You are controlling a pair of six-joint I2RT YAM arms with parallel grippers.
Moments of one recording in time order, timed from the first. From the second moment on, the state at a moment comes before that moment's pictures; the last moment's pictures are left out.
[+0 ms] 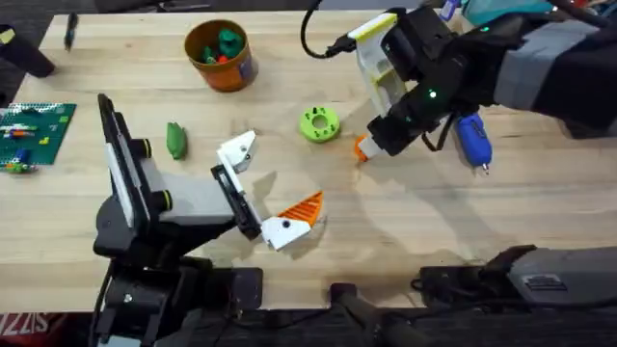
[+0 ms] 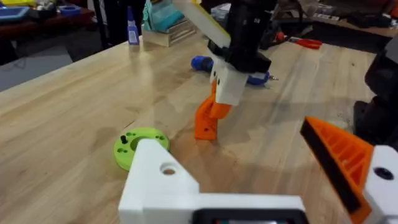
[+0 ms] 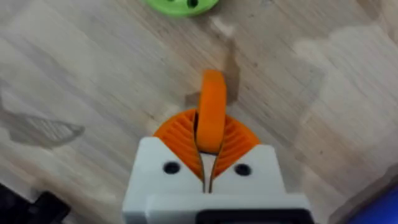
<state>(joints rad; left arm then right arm) -0.12 0.01 0.02 -0.09 0.92 0.02 0.49 1.54 1.07 -0.86 -0.14 -0.16</state>
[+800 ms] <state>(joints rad) -0.12 0.01 0.02 -0.09 0.92 0.02 0.48 1.37 1.22 -1.22 -0.25 -0.09</state>
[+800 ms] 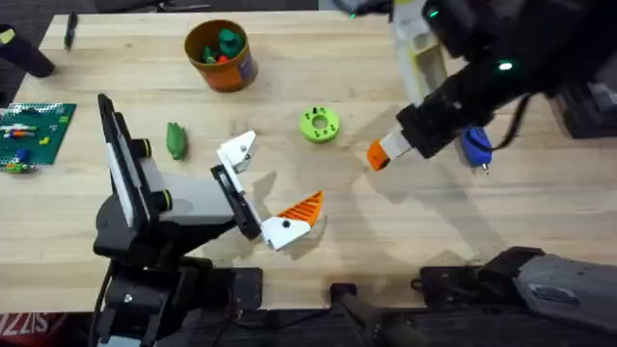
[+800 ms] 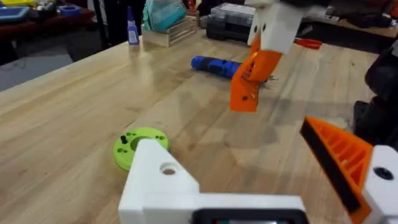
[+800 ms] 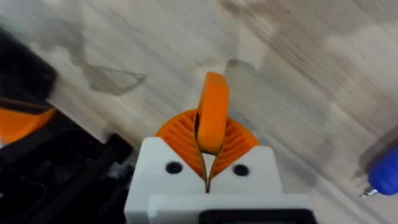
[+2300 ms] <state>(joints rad) -0.12 0.01 0.02 -0.09 0.92 0.02 0.43 1.60 0.79 0.01 -1.43 0.47</state>
